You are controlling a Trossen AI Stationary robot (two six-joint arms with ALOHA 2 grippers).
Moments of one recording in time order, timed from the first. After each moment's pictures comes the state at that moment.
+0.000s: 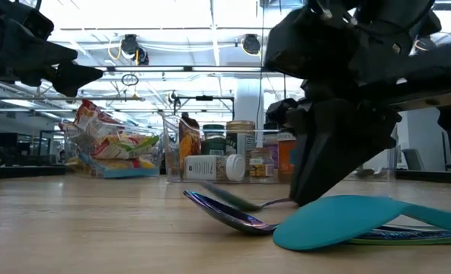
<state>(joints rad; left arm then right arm) -0.08 0.06 0.02 0.03 0.00 0.00 0.42 1.93 1.08 -0.20 0.10 0.06</state>
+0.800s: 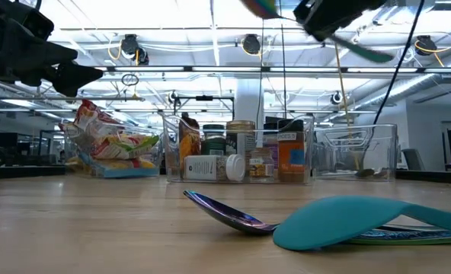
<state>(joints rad) -0.08 0.06 0.02 0.03 0.00 0.00 0.42 1.50 1.08 -0.33 0.10 0.15</state>
